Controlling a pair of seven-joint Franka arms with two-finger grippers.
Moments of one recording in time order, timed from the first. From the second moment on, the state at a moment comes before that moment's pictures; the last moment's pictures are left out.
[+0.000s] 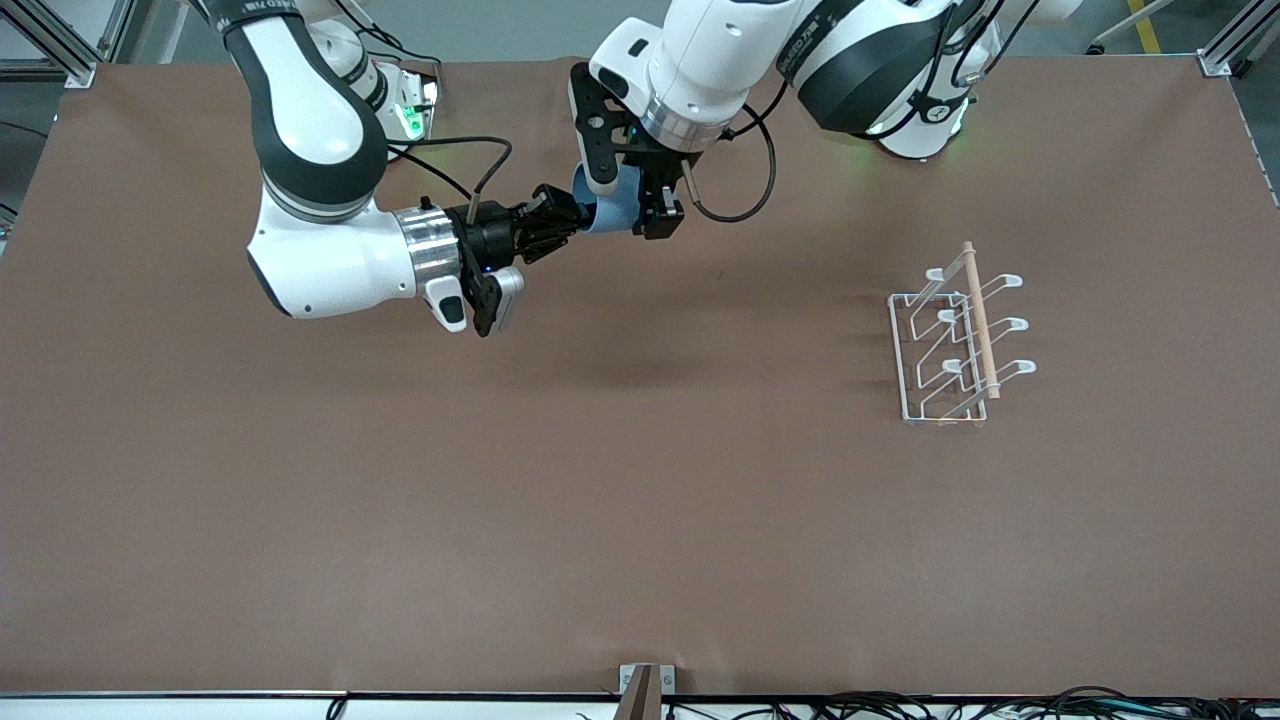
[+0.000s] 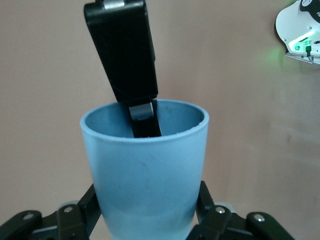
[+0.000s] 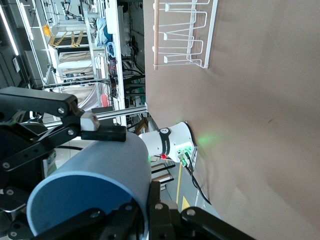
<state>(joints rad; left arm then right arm) -0.33 0.30 -0.57 -1.44 -0.11 1.85 0.51 0.30 0.22 0.14 -1.82 1.21 1.72 -0.33</state>
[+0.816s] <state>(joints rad) -0.19 0.30 -0.57 -1.44 -0.03 1.68 0.51 0.30 0.23 0.12 -1.82 1.18 1.78 -0.33</state>
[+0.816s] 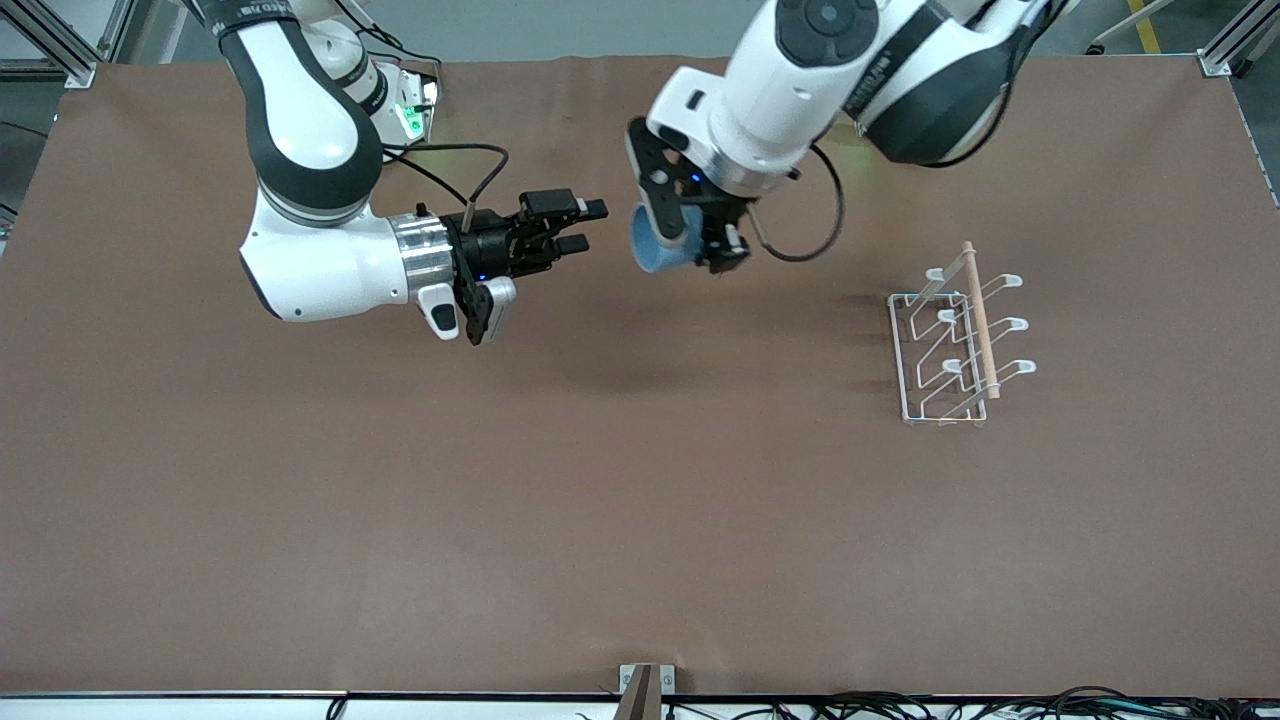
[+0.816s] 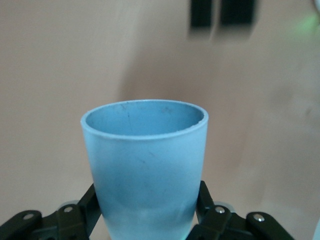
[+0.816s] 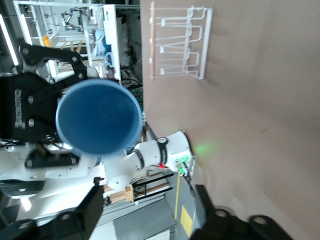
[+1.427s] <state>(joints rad) -0.01 0.33 -0.56 -1.44 0.38 1.42 0.73 0.11 0.14 0.10 -1.93 0.66 1.98 -0.33</state>
